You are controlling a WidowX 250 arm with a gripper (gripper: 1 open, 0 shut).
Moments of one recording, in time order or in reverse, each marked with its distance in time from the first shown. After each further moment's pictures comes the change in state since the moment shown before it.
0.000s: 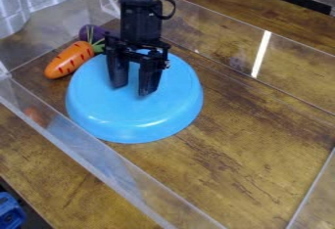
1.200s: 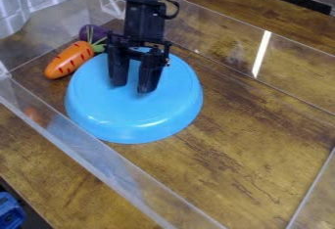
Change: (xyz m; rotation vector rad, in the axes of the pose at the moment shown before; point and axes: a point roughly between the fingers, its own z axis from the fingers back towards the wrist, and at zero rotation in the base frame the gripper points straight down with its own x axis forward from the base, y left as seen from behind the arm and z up) arm 0.006 0.005 -0.002 0.011 0.069 -0.006
